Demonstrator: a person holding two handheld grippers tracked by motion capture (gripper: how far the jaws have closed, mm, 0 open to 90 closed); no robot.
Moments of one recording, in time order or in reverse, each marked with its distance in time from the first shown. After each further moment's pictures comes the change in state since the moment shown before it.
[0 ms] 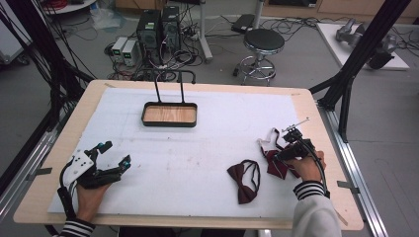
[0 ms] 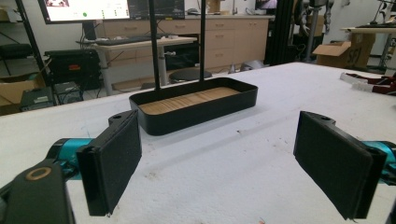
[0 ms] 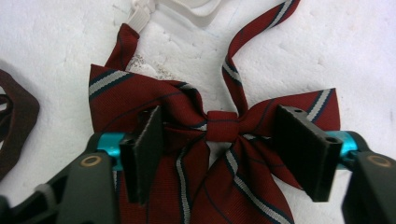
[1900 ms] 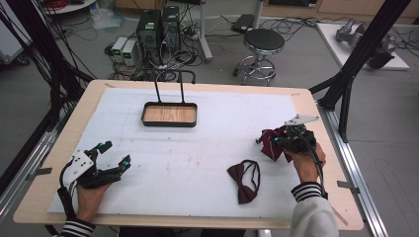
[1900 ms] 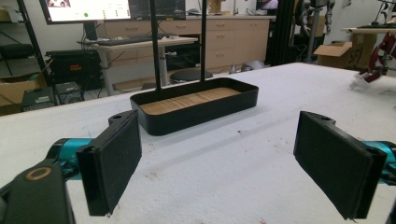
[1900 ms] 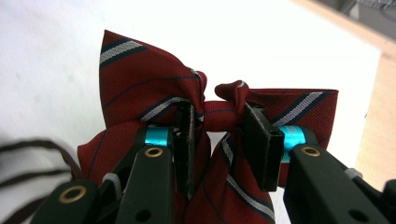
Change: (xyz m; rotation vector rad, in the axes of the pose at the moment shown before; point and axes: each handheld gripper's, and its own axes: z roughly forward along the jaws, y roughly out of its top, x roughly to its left) left arm 0.000 0.000 0.000 0.000 0.001 0.001; right arm 0.017 0.009 -0.039 -0.395 -0.055 -0.117
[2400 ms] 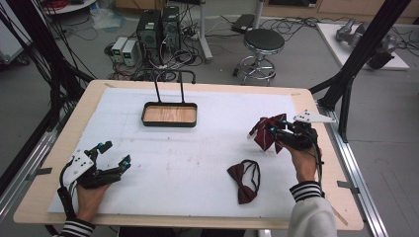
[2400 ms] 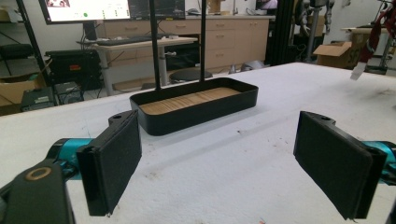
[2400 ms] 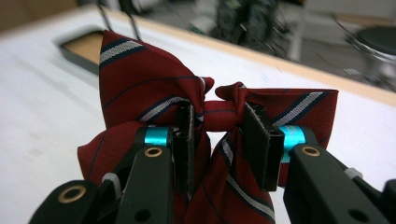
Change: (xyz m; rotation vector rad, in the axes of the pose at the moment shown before) left arm 0.000 0.000 0.000 0.000 -0.001 0.000; right arm 0.004 0.009 -0.016 -0.328 0.164 0.118
